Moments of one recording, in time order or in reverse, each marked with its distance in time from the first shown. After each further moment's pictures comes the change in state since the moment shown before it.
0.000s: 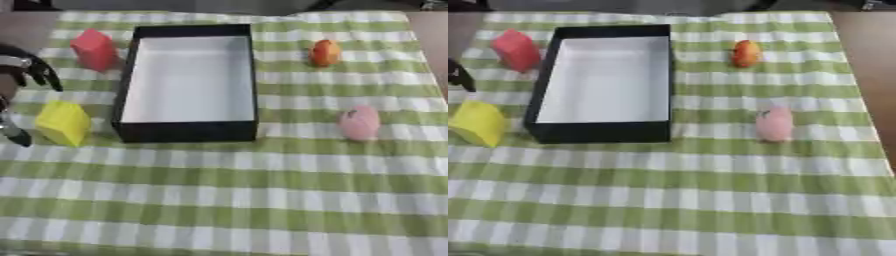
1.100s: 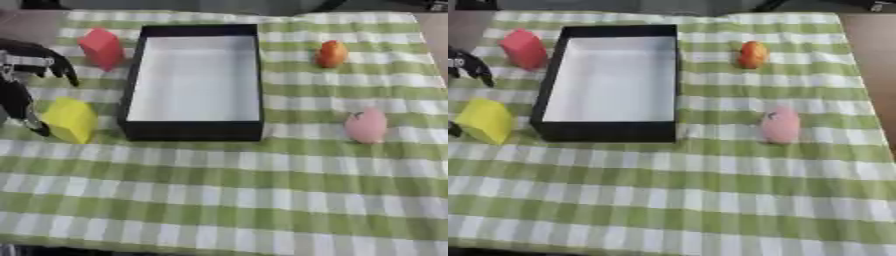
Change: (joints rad) left arm -0.054 -0.065 -0.029 0.071 -0.056 -0.057 0.065; right arm 0.006 0.002 0.000 0.004 0.000 0.000 0.000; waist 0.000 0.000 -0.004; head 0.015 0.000
